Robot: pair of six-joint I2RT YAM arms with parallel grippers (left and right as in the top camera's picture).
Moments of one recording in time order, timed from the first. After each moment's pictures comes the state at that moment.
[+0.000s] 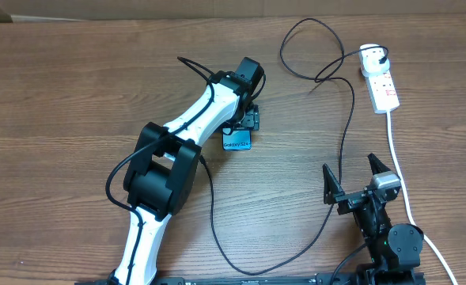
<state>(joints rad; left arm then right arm) -0.52 2.29 1.77 -0.90 -0.07 -0.55 0.06 0.01 0.02 -0.02 -0.18 0.04</state>
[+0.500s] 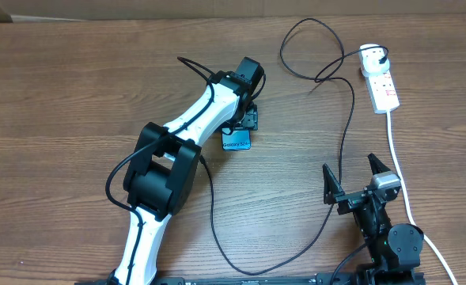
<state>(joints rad) -0.52 2.29 1.77 -0.89 -0.07 -0.55 0.06 0.01 0.02 -0.02 -0.18 0.04</state>
